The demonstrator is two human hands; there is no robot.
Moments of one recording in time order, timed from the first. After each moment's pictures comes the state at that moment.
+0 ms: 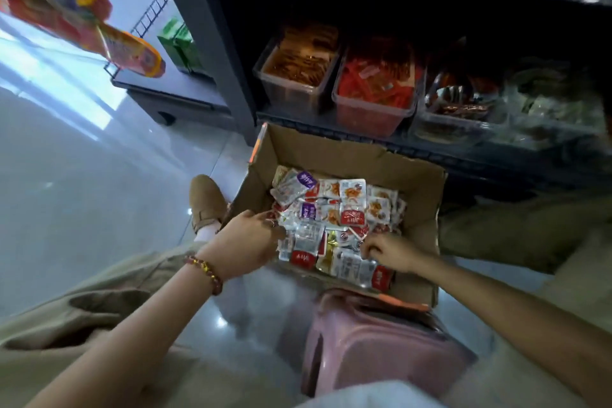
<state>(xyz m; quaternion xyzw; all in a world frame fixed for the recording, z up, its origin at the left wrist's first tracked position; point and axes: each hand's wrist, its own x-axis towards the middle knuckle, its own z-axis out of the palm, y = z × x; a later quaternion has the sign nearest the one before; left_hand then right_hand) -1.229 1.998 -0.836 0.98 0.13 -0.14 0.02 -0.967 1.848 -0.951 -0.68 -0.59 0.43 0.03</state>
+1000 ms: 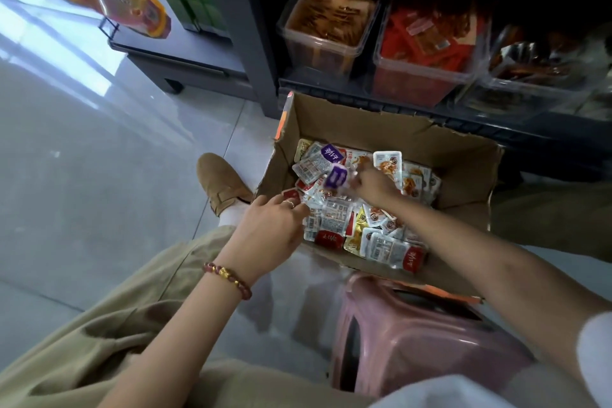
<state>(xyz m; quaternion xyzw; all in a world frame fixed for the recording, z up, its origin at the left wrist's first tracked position) -1.251 2.006 -0.844 0.95 0.26 -0.12 0.13 -1.018 1.969 -0.989 -0.80 -0.48 0.36 0.07</state>
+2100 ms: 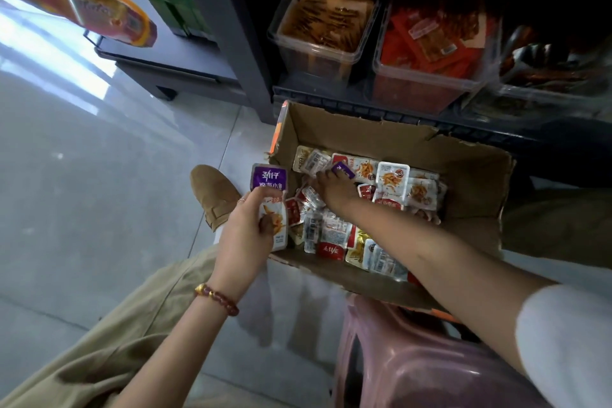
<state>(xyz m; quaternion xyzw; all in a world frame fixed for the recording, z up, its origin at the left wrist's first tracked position) -1.243 2.019 -0.851 0.73 0.55 0.08 0.39 -1.059 2.020 -1.024 -0.66 -0.69 0.22 -0.17</state>
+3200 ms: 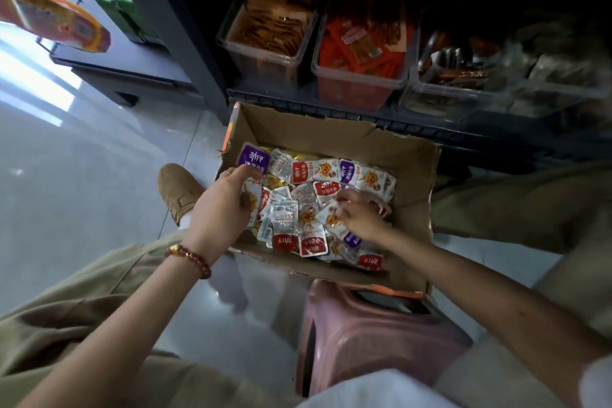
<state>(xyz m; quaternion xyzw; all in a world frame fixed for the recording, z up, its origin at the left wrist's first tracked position) -1.195 2.010 -0.823 0.81 0.52 -0.03 0.28 -0.991 1.881 -0.989 -0.76 -0.48 0.43 0.08</state>
